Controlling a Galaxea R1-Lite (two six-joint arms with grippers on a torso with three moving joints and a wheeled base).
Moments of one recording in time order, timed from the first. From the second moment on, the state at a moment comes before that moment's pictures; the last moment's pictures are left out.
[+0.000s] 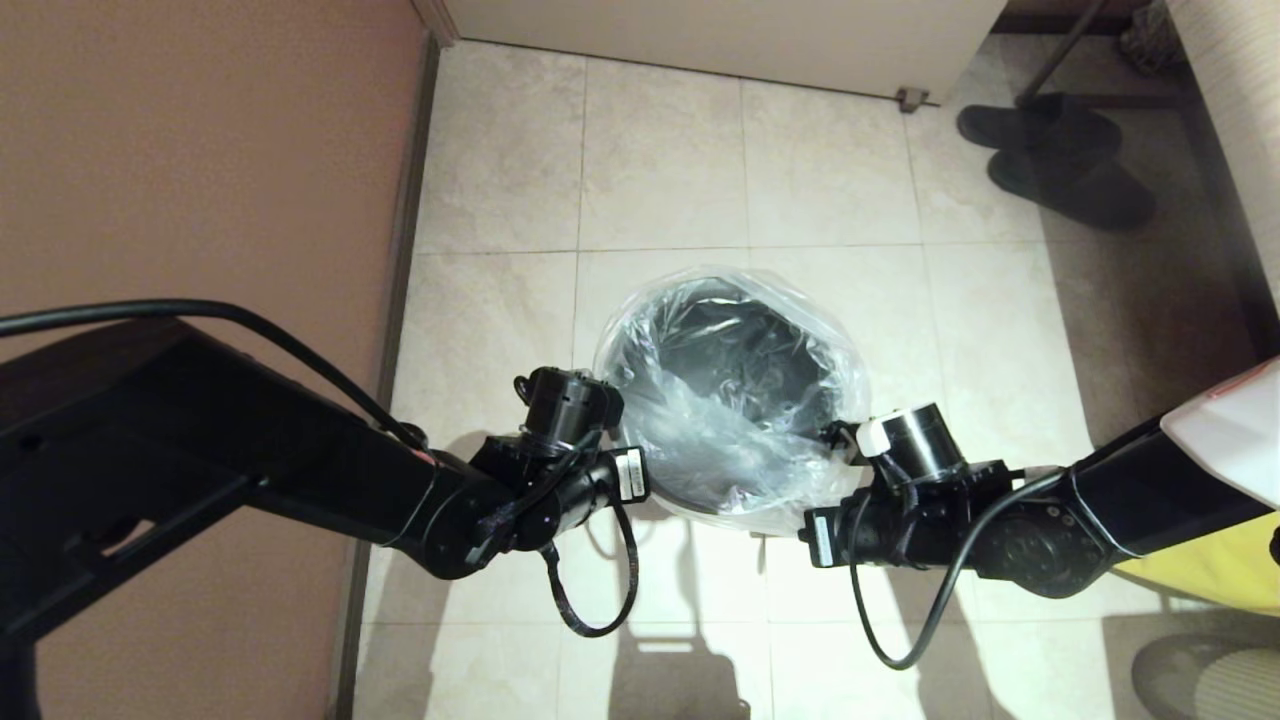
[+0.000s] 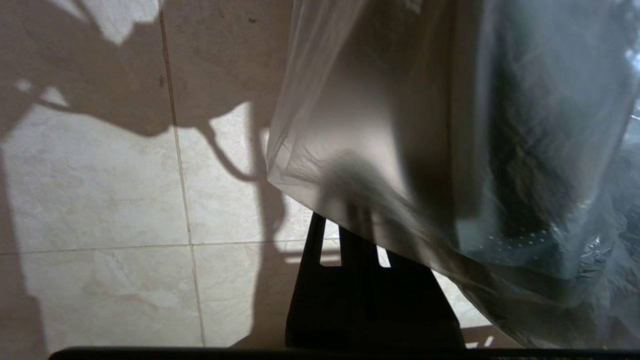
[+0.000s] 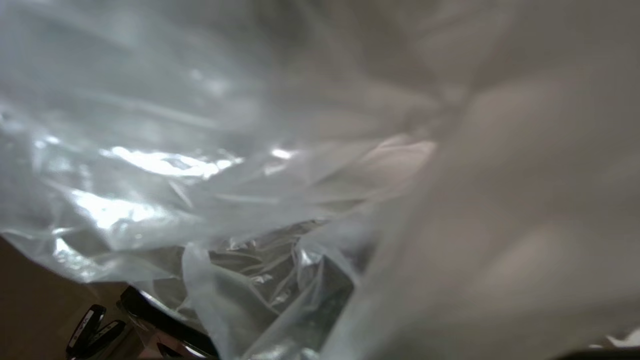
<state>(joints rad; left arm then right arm) -0.61 2.04 -1.05 -0.41 0.32 -0.41 0.49 2.05 -0.99 -0.31 0.10 0.31</state>
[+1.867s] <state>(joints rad) -0.69 2.01 -1.10 -0.29 0.35 -0.40 0.14 1.64 -0.97 -0.11 0.18 0.02</state>
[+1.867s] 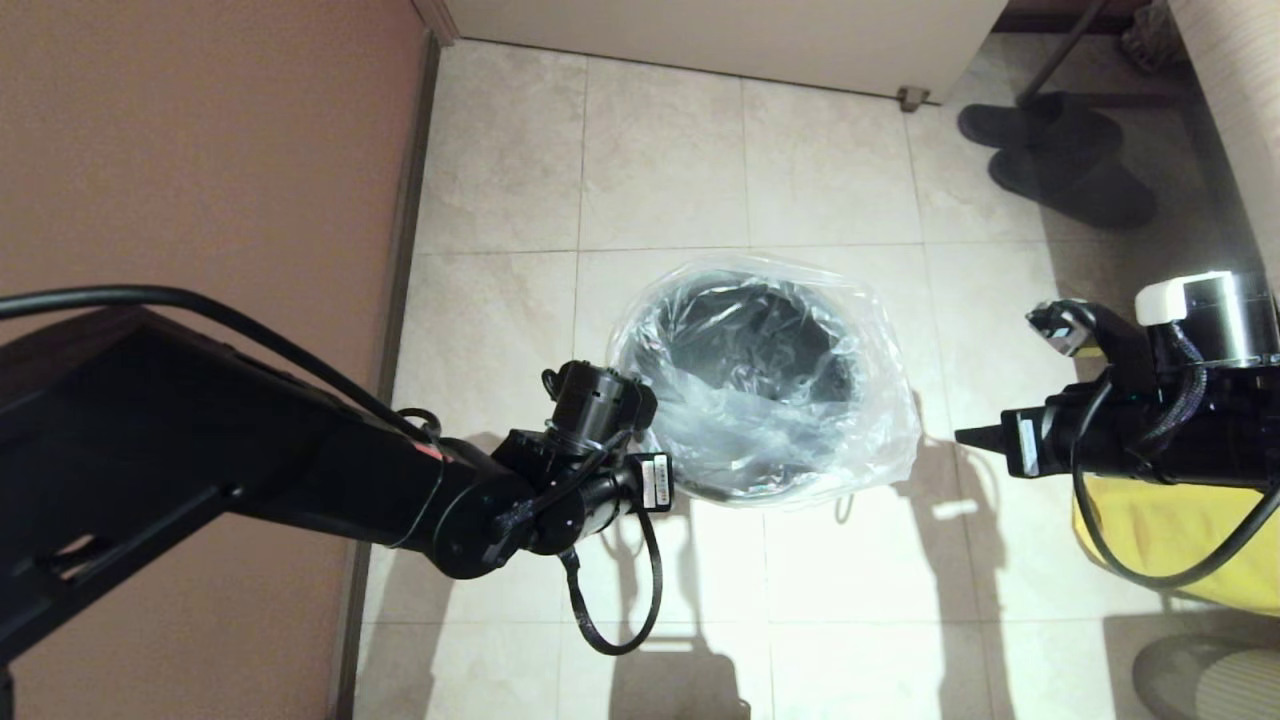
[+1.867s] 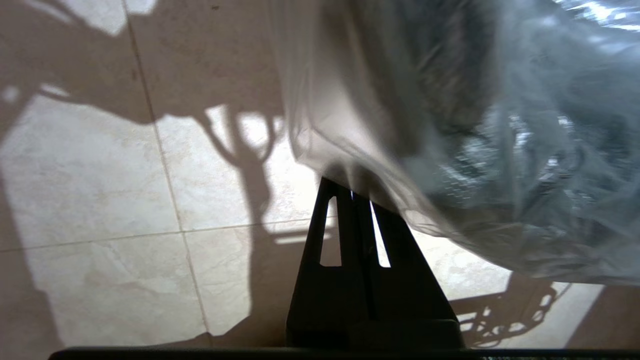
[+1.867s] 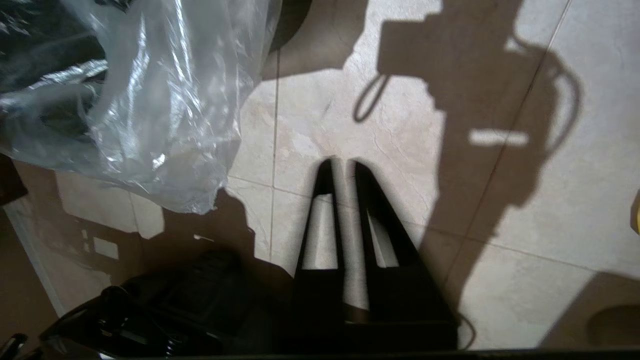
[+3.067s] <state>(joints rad) -0.73 1.69 -1.12 -0.14 0.38 -0.40 0.23 1.54 -1.00 -0.24 0.40 0.32</state>
